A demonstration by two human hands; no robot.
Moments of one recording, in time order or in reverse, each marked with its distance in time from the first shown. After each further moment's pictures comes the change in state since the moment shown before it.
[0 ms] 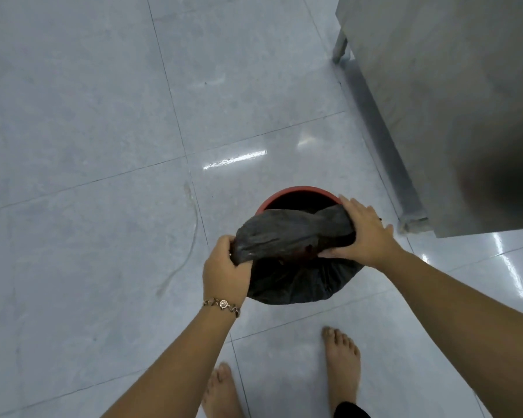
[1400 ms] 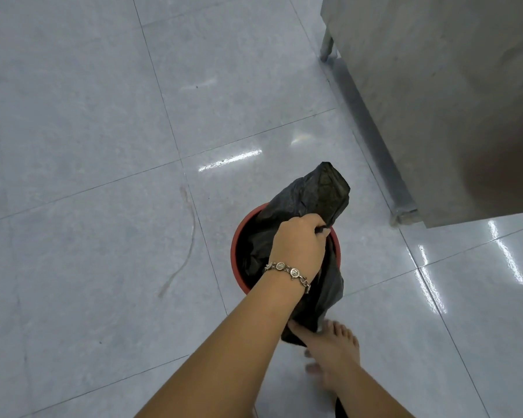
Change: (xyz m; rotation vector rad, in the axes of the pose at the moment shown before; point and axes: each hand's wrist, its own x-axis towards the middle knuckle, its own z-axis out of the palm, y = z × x) left_hand -0.013 0.124 0.035 0.221 -0.390 0.245; right_hand -0.144 -0.023 0.140 0.391 -0.260 0.632
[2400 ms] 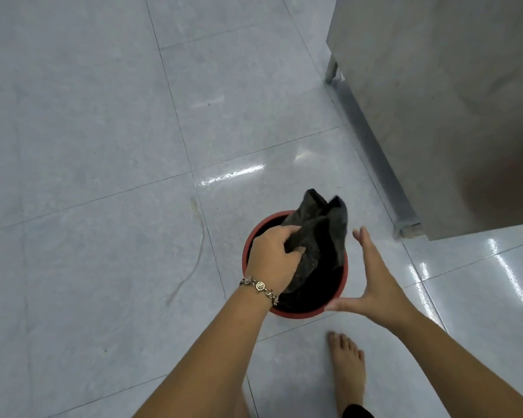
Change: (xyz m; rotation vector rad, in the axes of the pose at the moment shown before) left_hand -0.020 -0.042 -0.037 -0.146 0.073 0.000; right_hand -0.037 -0.068 -0.127 0.086 0.114 -0.871
